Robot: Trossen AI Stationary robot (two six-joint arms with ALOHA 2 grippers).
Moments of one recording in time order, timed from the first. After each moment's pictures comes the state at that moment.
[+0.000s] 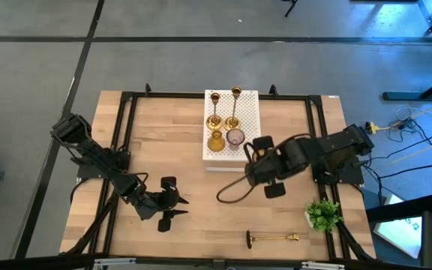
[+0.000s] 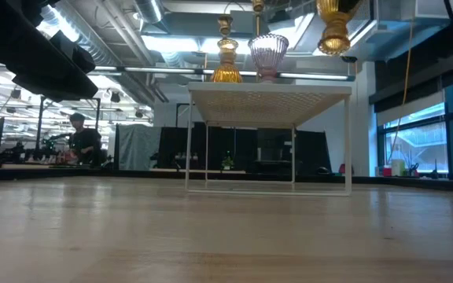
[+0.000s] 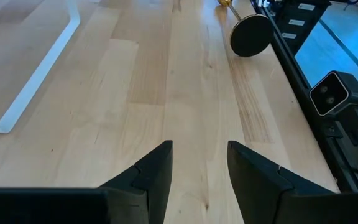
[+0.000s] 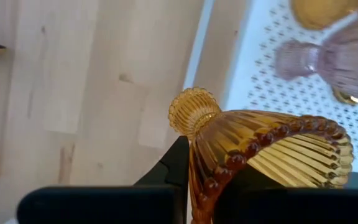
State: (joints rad) left arm -0.73 1.46 0.57 0.29 -0.56 -0.54; right arm 0.37 1.74 1.88 -1.57 0.27 0.09
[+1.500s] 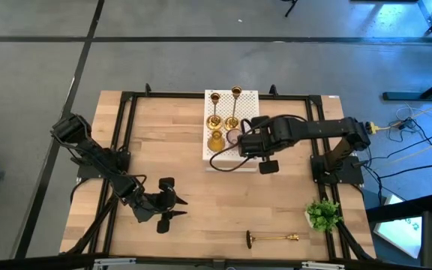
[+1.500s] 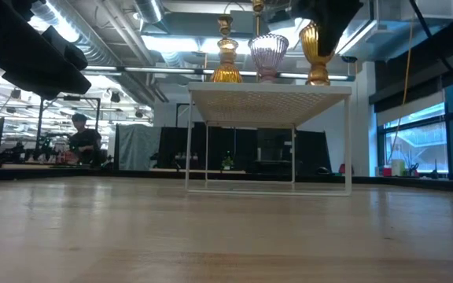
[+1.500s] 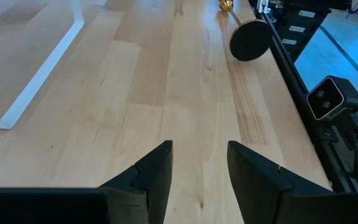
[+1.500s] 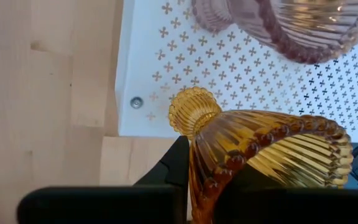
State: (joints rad) left arm -0.76 1.46 0.57 0.29 -0.61 -0.57; right arm 0.14 1.74 1.80 -1.57 0.31 -0.07
